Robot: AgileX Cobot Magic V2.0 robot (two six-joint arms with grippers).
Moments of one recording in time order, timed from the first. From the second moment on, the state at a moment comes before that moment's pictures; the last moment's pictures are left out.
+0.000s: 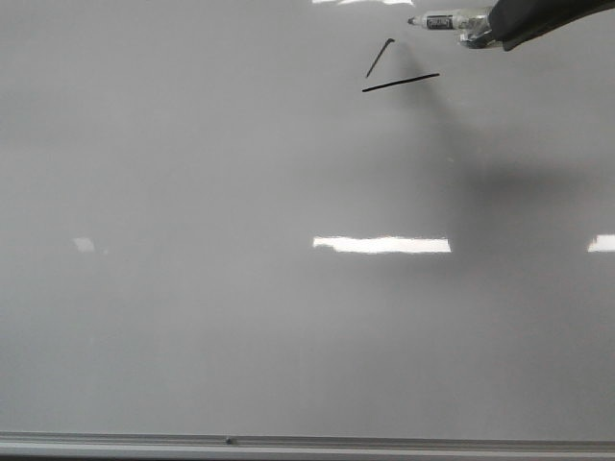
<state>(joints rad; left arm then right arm) -0.30 0.85 -0.94 -0.15 0.76 0.20 0.24 1.28 -0.96 0.44 0.34 -0.41</state>
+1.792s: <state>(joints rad) -0.93 1.25 -1.11 -0.34 0.83 0.66 0.52 1.08 -0.97 0.42 1.08 -0.84</state>
